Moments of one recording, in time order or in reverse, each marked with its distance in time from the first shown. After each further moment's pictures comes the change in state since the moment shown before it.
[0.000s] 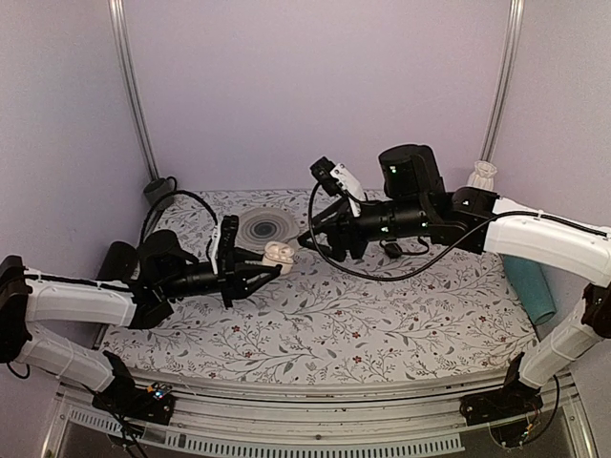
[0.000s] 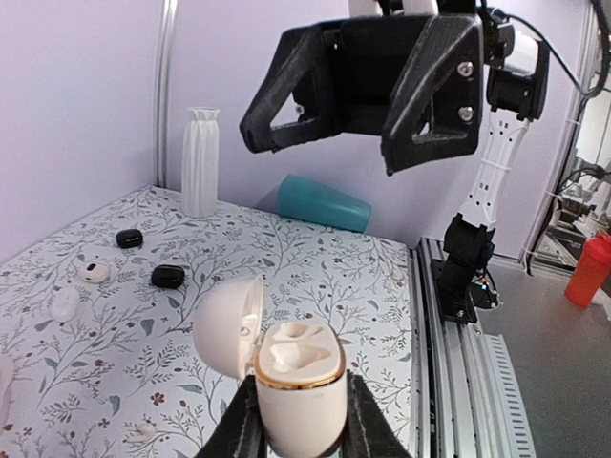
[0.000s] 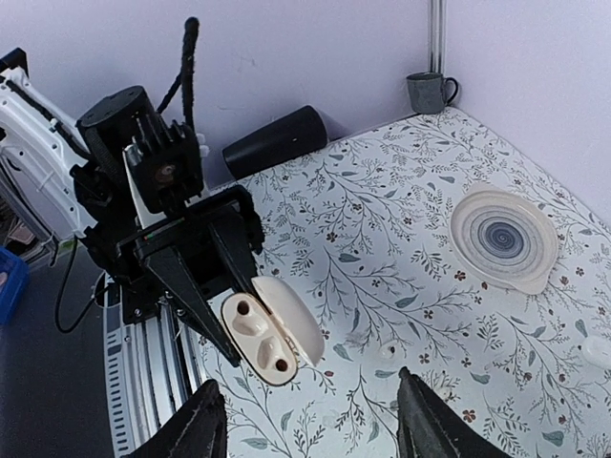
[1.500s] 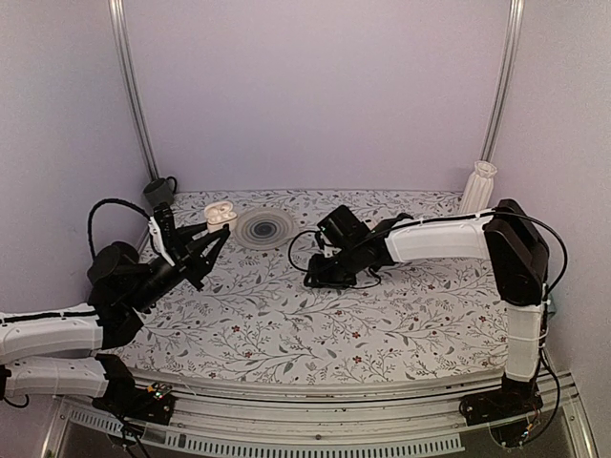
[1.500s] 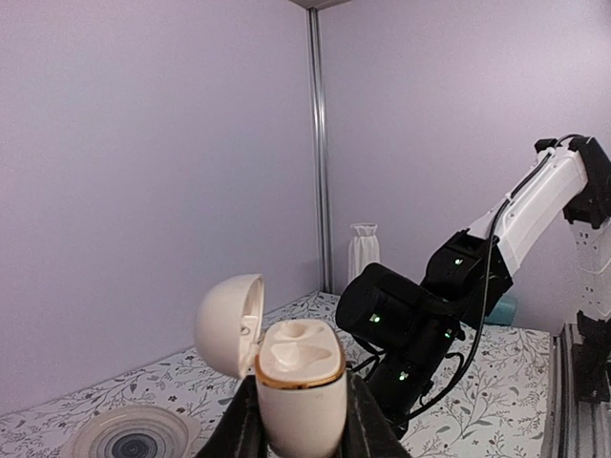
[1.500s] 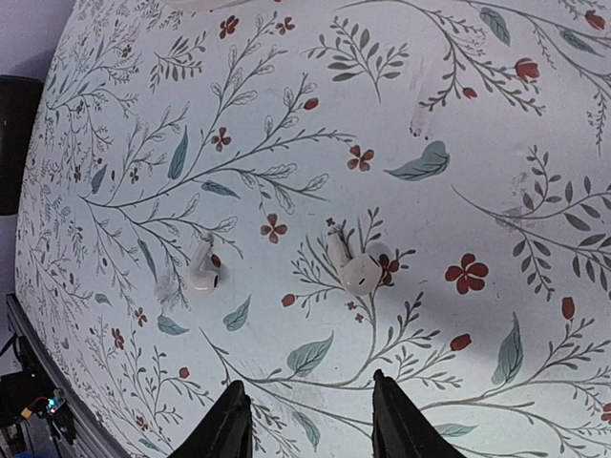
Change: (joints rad) left arm 0.040 -0.356 -0.161 0.100 -0.429 0.137; right arm -0.097 0.541 0.097 -0.084 0.163 0.629
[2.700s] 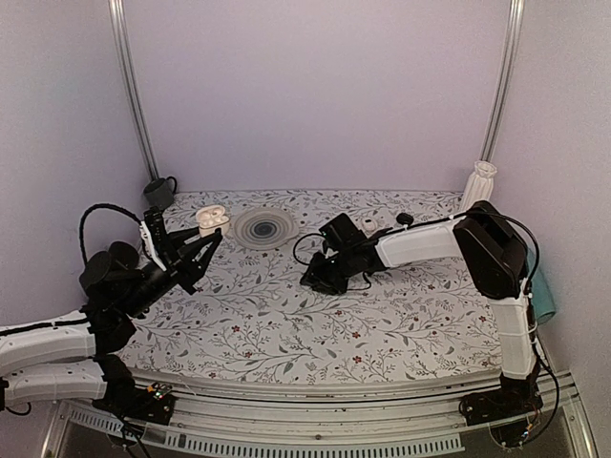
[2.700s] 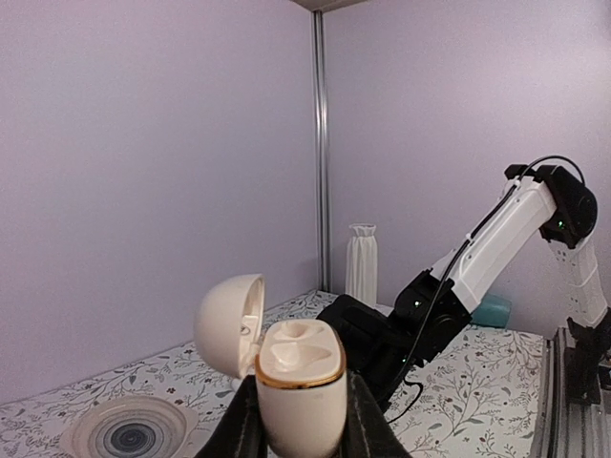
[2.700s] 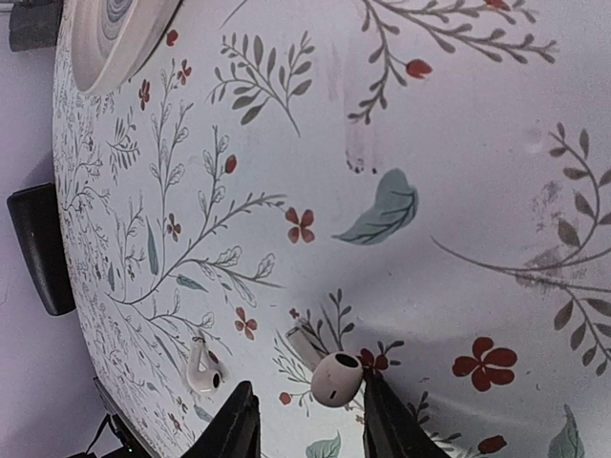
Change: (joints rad) left arm 0.001 -0.108 -0.032 -0.077 -0.010 -0.026; right arm -0.057 0.144 0.009 0.186 -0.111 0.353
